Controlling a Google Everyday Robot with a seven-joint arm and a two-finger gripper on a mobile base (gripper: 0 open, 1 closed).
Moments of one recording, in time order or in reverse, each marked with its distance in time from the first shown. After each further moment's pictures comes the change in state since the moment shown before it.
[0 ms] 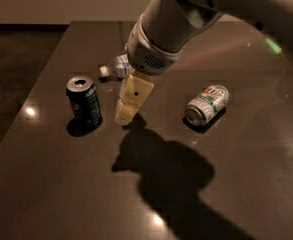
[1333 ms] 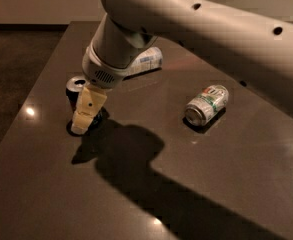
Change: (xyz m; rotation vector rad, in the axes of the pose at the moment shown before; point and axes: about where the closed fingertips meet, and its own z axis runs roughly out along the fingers) arm -0.063 0.007 0.085 -0.100 -0.070 0.009
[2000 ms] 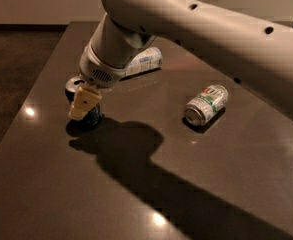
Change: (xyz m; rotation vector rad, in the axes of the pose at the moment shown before) arm -0.009 0.000 0.009 -0.039 -0.040 0.008
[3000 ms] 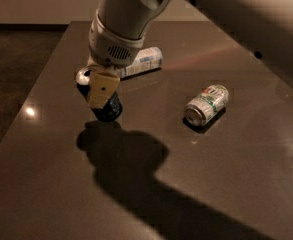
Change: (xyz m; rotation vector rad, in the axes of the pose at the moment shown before) arm 0.009 0.016 -0.066 -0.045 0.132 -0.179
